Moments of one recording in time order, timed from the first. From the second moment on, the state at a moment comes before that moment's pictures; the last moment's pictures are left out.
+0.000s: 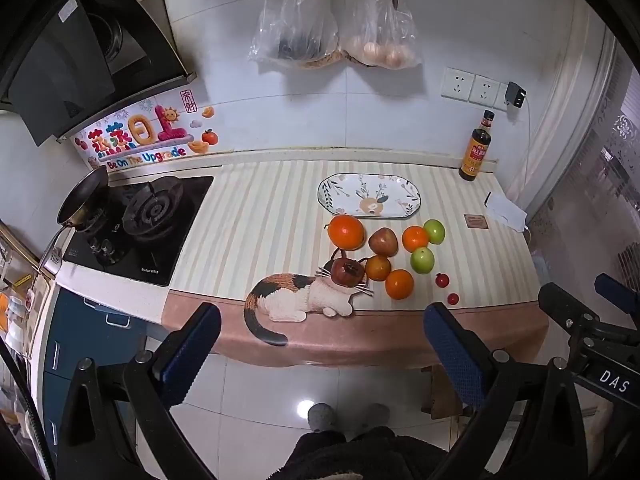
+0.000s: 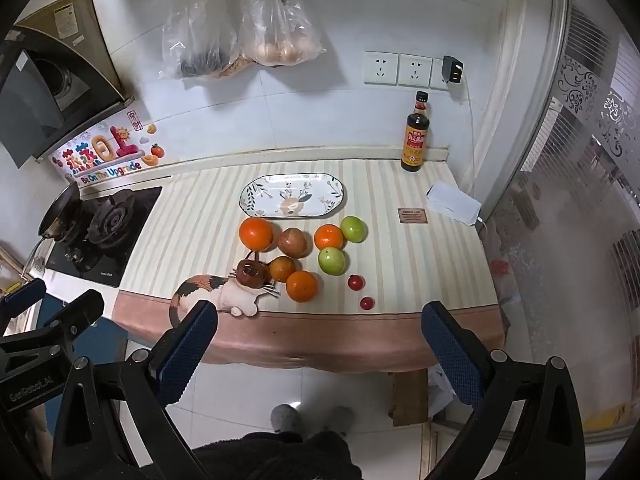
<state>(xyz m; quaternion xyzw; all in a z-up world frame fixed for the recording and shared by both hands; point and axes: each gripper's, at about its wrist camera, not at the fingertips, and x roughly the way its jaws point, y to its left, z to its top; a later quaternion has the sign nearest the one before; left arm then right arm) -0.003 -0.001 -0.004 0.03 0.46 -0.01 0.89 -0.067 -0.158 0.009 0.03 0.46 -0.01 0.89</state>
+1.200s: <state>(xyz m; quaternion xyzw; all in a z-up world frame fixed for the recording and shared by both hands) 0.001 0.006 0.006 0.03 0.46 -0.01 0.89 -0.072 -0.161 0.017 0.03 0.45 -0.01 0.89</state>
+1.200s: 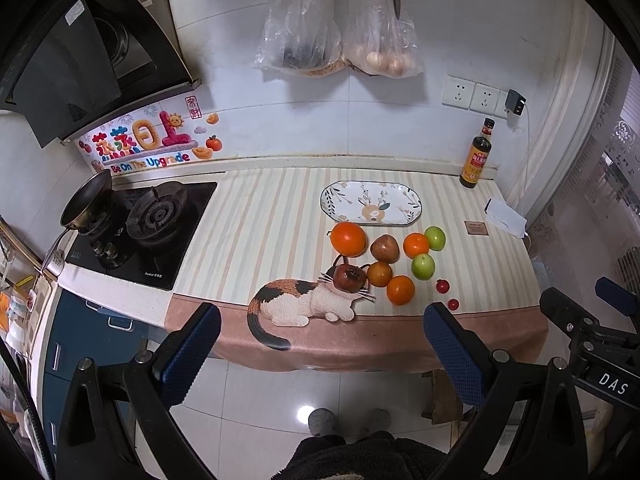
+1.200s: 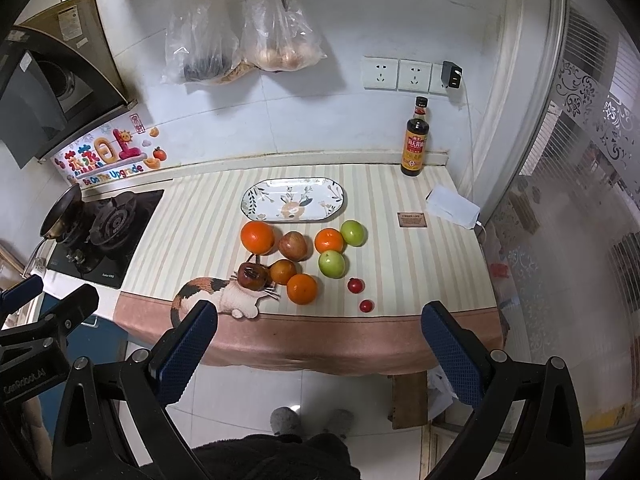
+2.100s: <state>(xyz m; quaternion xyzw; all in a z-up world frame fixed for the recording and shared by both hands) -0.004 0.007 0.009 0.03 0.45 -0.01 0.89 -0.078 -0.158 0.021 0.03 0.45 -0.01 0.89</state>
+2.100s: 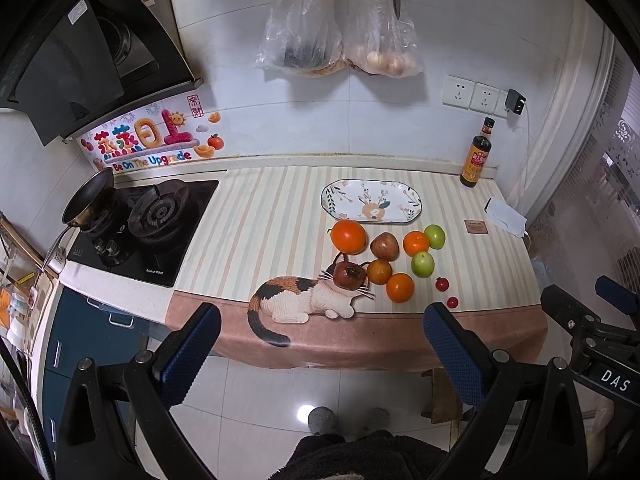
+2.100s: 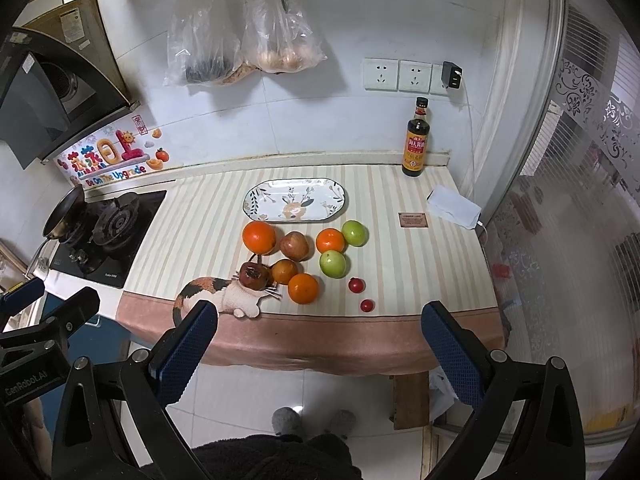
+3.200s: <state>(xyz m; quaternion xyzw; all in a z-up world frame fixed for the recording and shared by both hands) 0.097 0.042 -0.053 0.05 0.44 0.02 0.89 -0.015 -0.176 -0.041 0.15 0.45 -0.03 0.88</state>
